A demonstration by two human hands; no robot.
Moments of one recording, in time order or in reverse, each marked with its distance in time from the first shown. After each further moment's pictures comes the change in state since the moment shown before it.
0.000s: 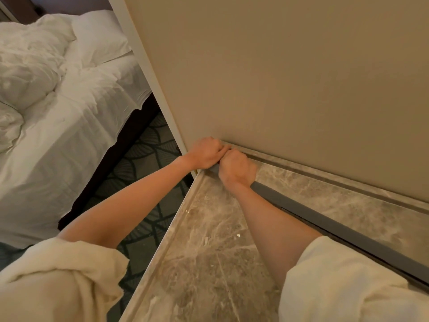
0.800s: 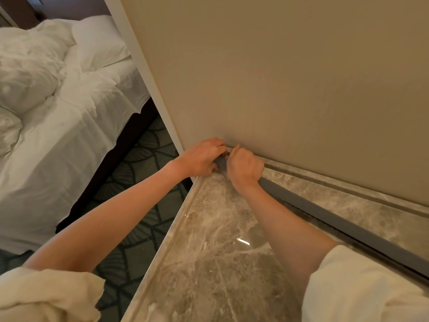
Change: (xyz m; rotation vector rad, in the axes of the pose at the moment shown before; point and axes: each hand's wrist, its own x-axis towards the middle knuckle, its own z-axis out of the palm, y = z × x) left_hand -0.018 0.007 -0.021 0.192 -0.044 0.274; right_hand 0.014 0.008 -0.015 -0.060 0.124 -0.014
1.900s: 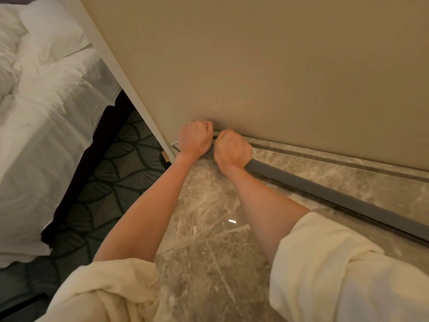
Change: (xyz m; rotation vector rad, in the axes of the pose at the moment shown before) left_hand 0.044 0.018 0.046 -0.117 0.473 -0.513; right_hand -0.002 0.014 -0.002 0.135 0.047 0.128
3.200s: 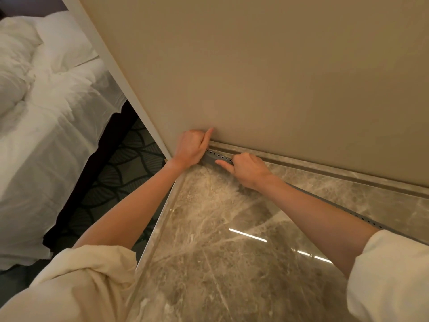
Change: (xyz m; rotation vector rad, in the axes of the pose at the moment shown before) left_hand 0.007 -0.021 -0.007 -0.068 -0.030 0.192; right_hand 0.013 0.059 -0.034 -0.180 -0.410 -0.597
